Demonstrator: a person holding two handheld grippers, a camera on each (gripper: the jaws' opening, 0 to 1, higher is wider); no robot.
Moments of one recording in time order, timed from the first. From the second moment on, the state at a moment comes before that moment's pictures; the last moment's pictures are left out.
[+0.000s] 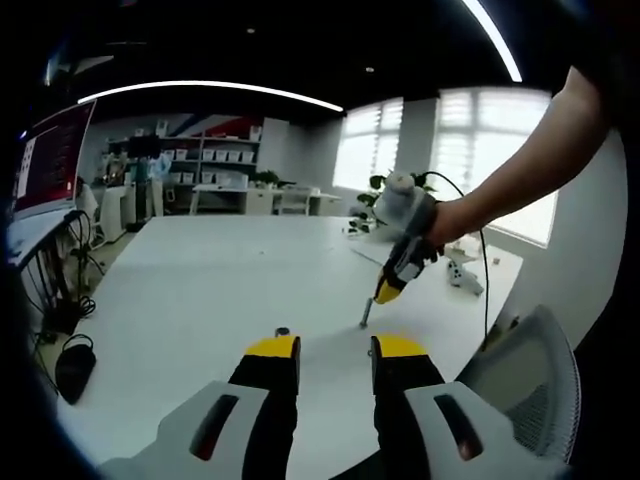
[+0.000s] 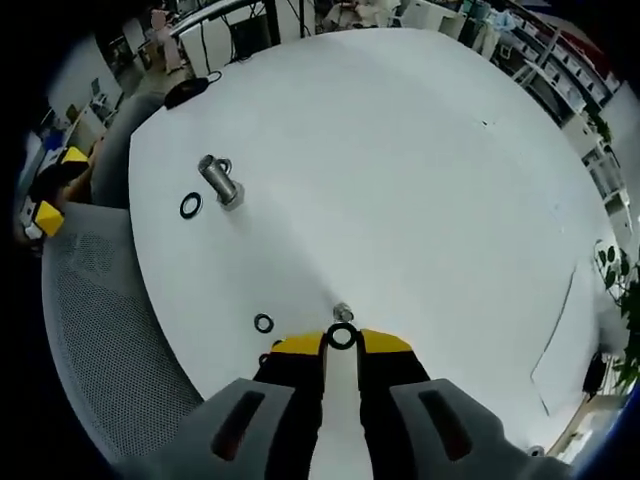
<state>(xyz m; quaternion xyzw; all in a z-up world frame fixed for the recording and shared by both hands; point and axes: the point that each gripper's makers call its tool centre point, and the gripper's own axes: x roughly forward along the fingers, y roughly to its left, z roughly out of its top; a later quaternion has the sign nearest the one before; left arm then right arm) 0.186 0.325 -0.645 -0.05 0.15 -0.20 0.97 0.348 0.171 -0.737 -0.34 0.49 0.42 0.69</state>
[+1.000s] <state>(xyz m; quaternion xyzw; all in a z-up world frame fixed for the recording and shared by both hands) 0.187 0.324 -0.649 -0.04 0.16 -0.20 0.97 0.354 0.179 -0.756 -0.37 0.50 0.44 0.65</state>
